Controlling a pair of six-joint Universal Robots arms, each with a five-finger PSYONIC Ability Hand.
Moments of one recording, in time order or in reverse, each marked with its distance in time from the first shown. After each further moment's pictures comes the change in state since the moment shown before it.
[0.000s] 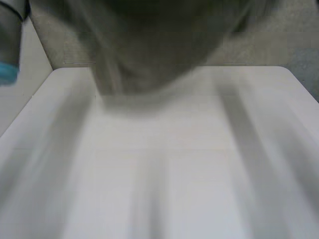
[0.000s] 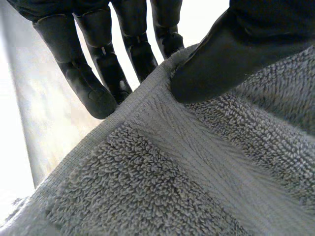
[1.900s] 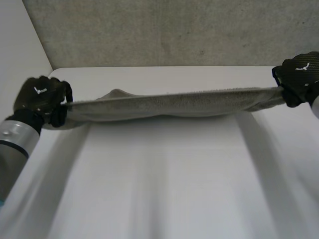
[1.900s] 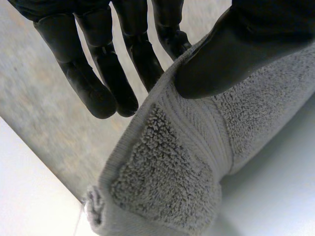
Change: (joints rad) left arm 0.160 0.297 -0.990 0.078 0.207 0.249; right arm -0.157 -0.283 0.773 0.315 0.028 -0.060; left_hand 0.010 0.004 0.003 0.000 0.000; right_hand 0.031 0.001 0.002 0.002 -0.016
